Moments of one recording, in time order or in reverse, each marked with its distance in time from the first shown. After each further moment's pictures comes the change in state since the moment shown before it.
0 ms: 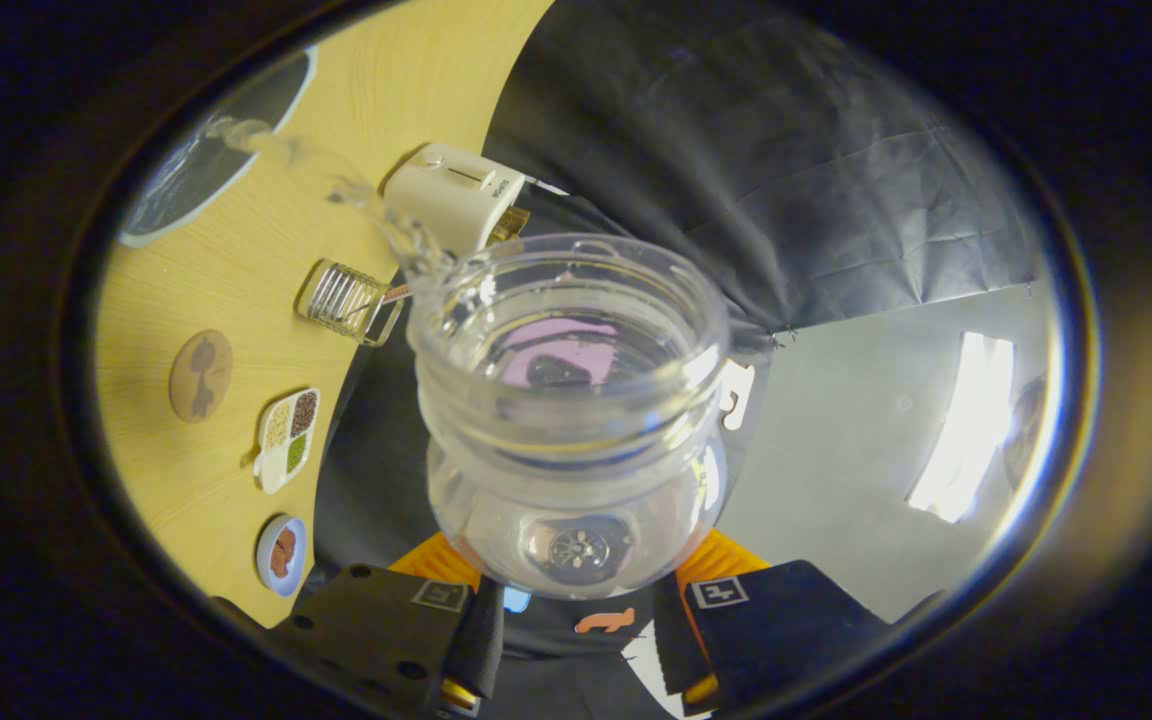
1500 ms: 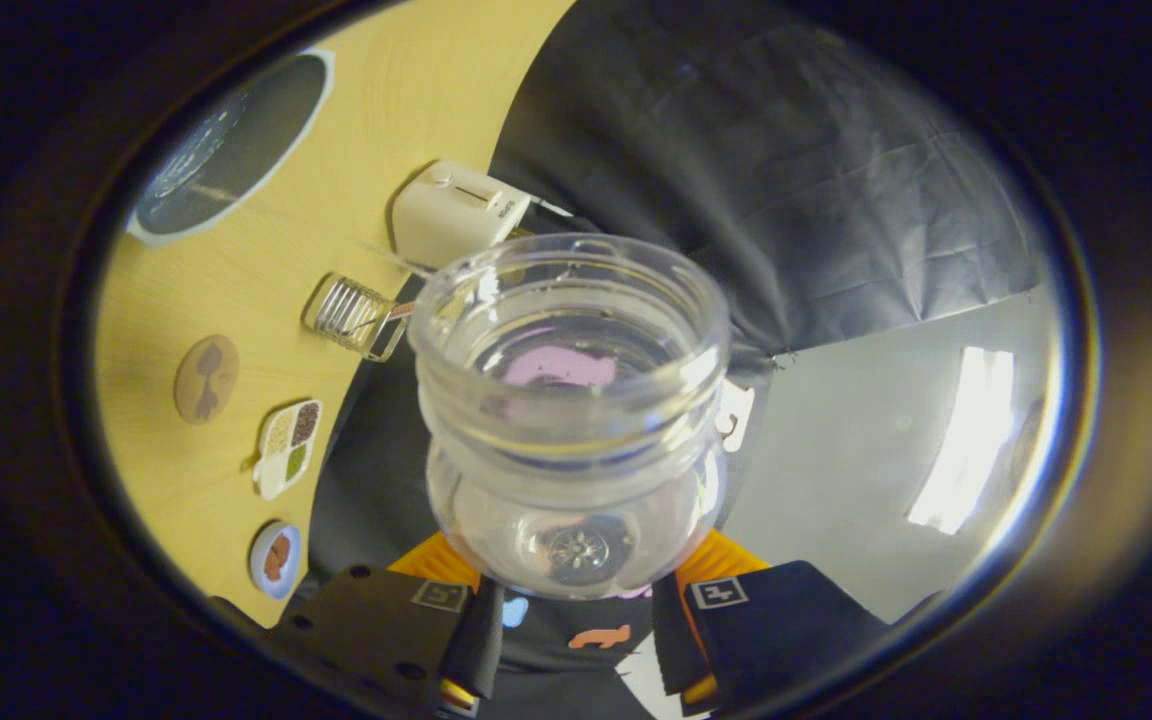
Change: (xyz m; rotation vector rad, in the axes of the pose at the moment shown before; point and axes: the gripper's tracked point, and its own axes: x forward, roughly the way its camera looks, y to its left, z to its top) arm -0.001 0.004 0.004 0.031 -0.045 0.033
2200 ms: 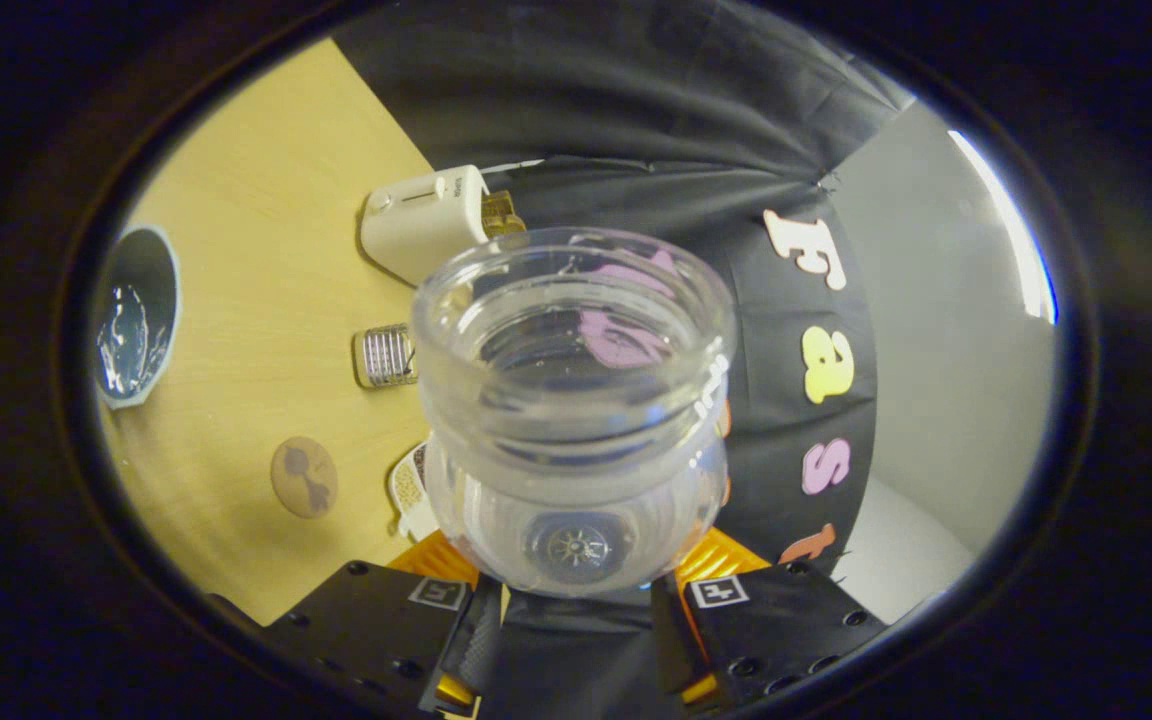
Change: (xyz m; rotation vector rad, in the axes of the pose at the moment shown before) arm 0.010 0.051 -0.044 0.547 0.238 0.308
